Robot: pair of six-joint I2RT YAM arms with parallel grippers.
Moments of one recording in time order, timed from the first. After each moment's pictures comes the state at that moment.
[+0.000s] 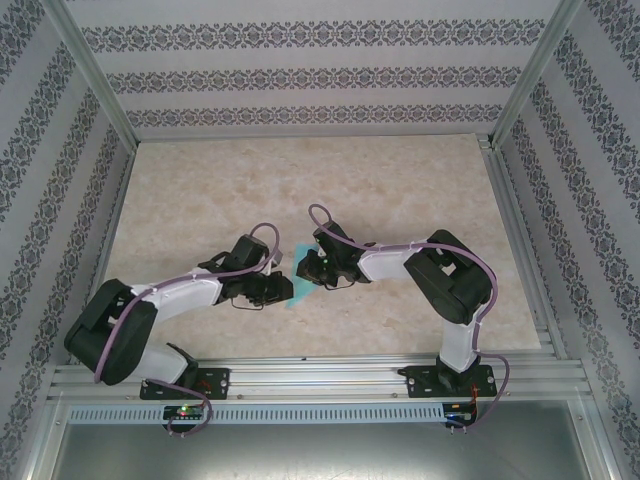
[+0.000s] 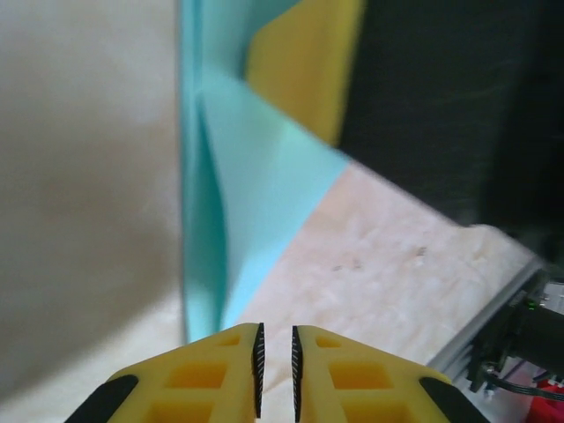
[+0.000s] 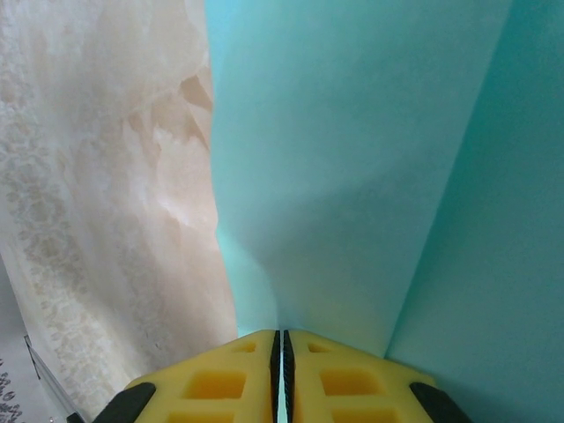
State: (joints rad) left arm -0.54 1.40 0.60 -0.20 0.51 -0.73; right arm 0.75 1.89 0.93 0.05 -0.37 1.06
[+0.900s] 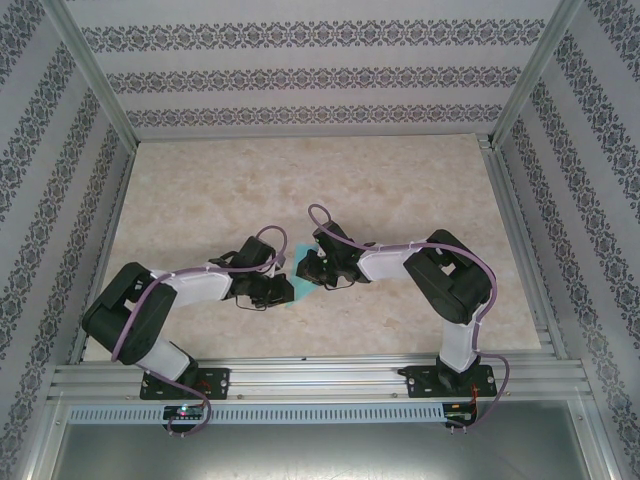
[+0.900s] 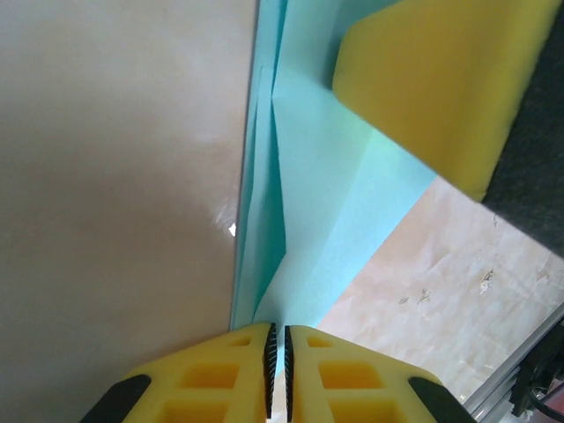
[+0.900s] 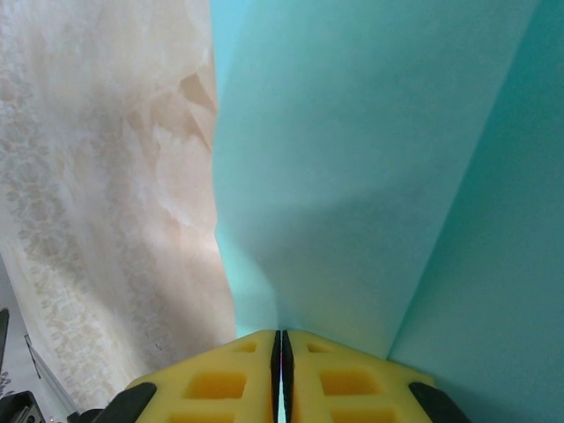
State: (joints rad) left arm -0.54 1.53 0.61 -0.19 0.47 -0.71; right arm 0.75 1.89 0.93 0.05 -0.37 1.06
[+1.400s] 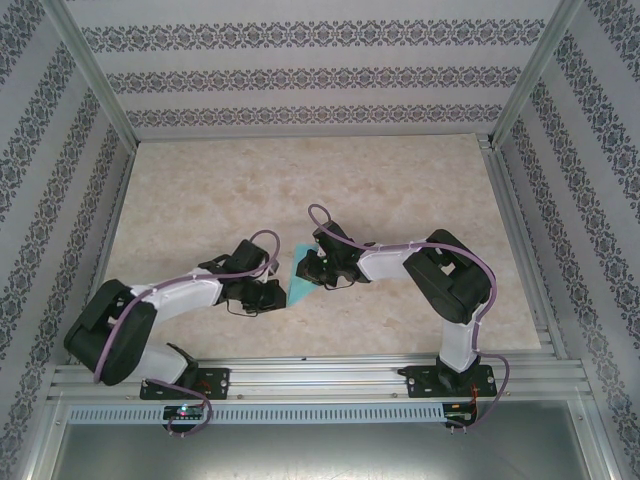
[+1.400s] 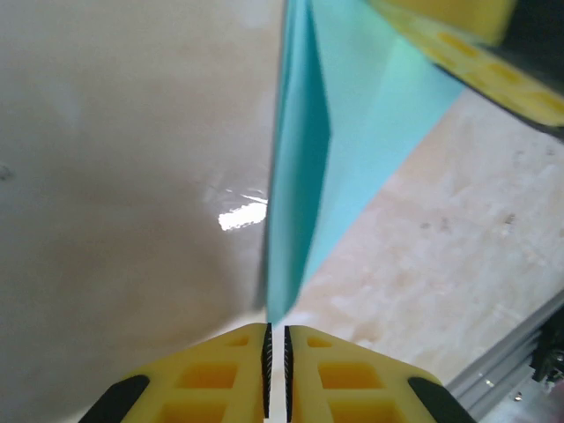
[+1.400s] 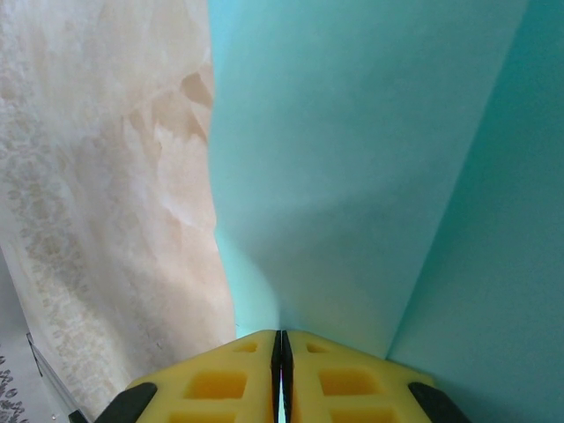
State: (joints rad) left arm -0.54 1.38 0.59 -0.35 0.45 -0.67; right arm 0.75 1.90 0.93 0.06 -0.38 1.06
